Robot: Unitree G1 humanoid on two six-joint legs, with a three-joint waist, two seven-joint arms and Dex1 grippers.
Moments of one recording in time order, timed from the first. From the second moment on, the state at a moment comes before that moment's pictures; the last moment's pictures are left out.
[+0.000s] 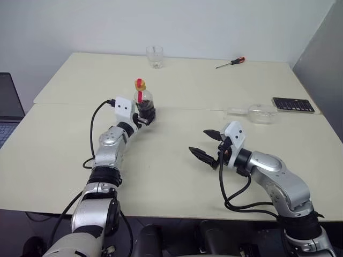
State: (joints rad) left arm -0.73 0.32 0.13 0.72 -0.15 -0.04 -0.43; right arm -0.27 -0.39 0.14 -0.44 0.38 0.64 0.56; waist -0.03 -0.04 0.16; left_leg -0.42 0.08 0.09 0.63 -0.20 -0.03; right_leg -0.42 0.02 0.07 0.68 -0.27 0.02
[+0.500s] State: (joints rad) left arm -0.93 0.31 0.12 1.06 -0.11 -0.18 -0.42; right arm -0.25 -0.40 0.14 -0.47 0.37 0.65 0.52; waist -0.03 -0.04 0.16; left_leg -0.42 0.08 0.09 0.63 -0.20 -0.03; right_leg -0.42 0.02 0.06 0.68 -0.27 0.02
